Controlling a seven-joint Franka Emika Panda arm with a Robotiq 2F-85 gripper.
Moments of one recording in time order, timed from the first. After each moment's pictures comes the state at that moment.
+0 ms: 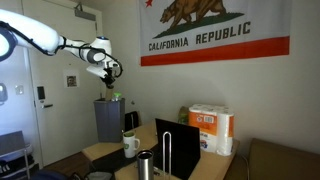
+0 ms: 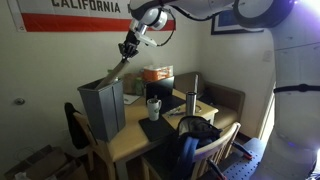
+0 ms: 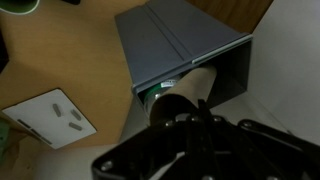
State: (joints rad) arm 0.15 0.27 0.19 -1.46 0.33 2.13 -0.11
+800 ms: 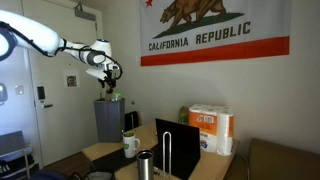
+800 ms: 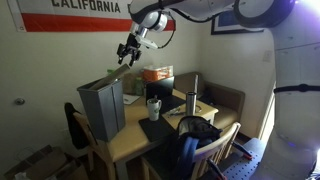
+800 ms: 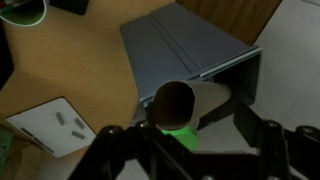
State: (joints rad) arm 0.15 0.27 0.19 -1.49 0.31 2.13 -0.11
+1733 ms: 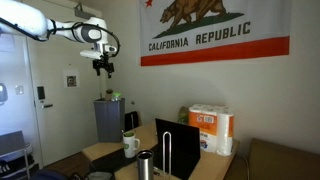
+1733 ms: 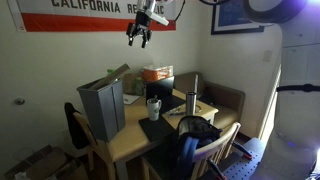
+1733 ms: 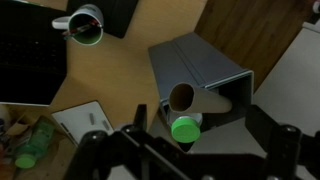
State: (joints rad) arm 0.14 0.19 0.15 -1.31 0.18 1.76 -0.09
